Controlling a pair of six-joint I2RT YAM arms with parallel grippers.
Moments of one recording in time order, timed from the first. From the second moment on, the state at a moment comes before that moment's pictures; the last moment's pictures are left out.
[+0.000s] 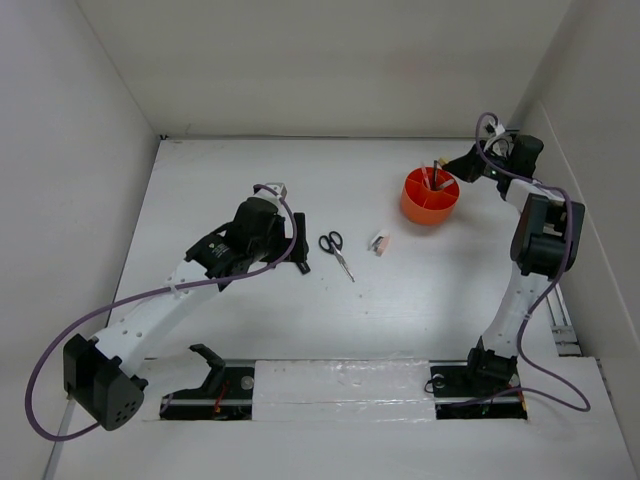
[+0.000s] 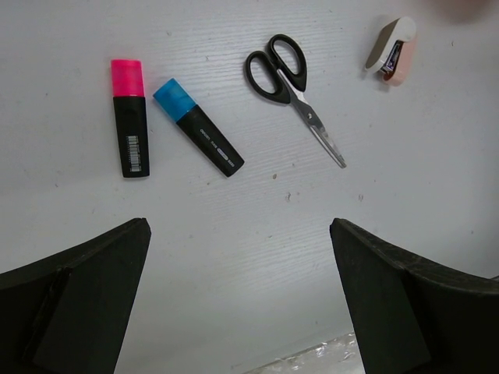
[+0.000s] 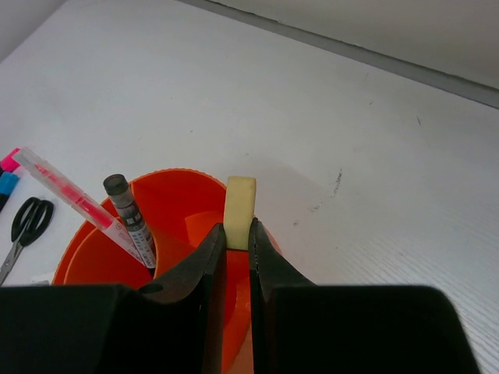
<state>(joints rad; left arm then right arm) -0.64 1.10 0.98 -0.60 -0.12 -0.46 -0.28 2.15 1.51 0.26 -1.12 -0.01</state>
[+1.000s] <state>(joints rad) -0.64 1.10 0.97 -0.60 -0.10 -0.45 -0.25 2.16 1.52 0.20 -1.19 -0.04</state>
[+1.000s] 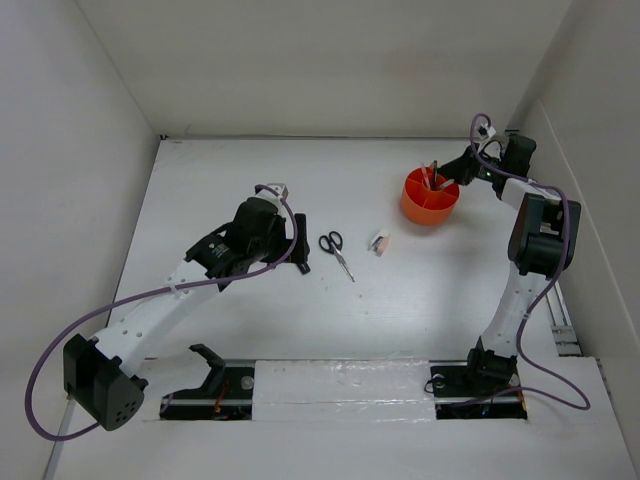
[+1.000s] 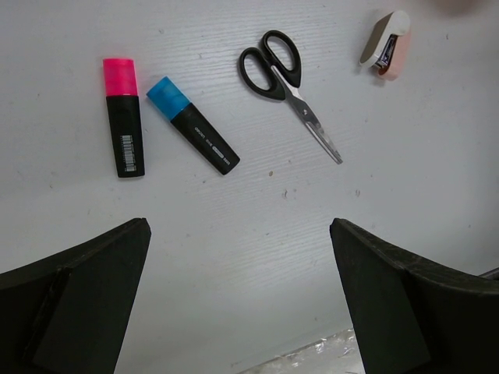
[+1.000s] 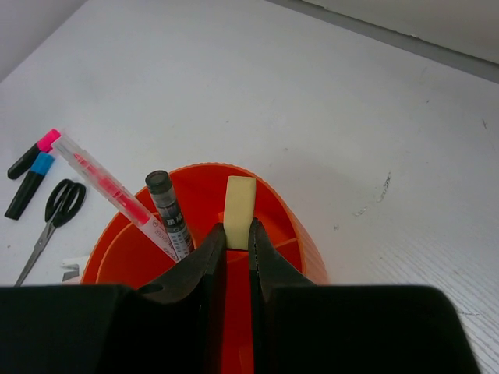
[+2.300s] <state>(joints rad) -0.64 1.10 0.97 -0.59 -0.10 -0.45 -0.24 2.16 1.52 0.13 -1.22 -0.14</state>
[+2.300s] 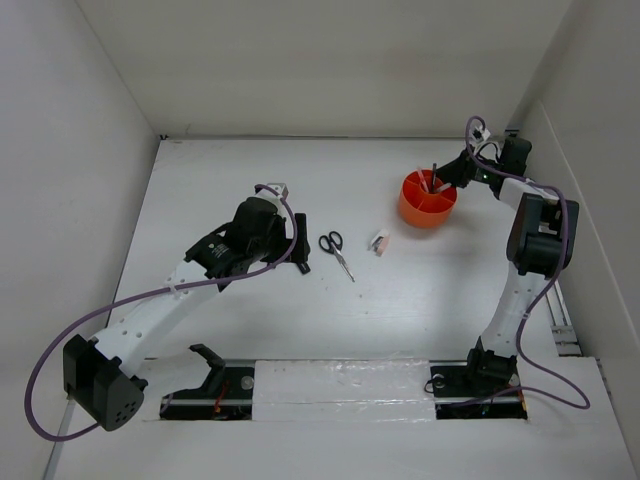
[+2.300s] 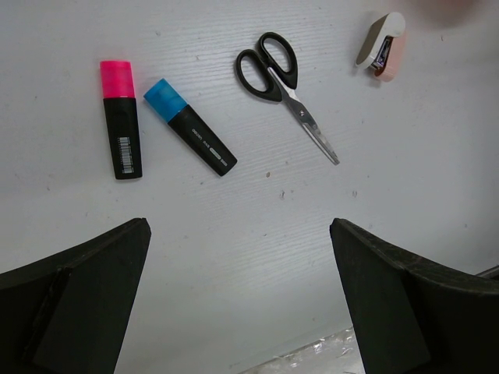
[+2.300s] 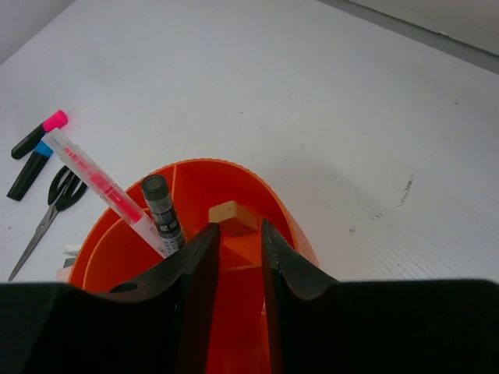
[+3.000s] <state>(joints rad) -0.64 1.10 0.97 -0.59 -0.10 -0.45 -0.24 2.09 1.50 0.19 -1.19 -0.02</state>
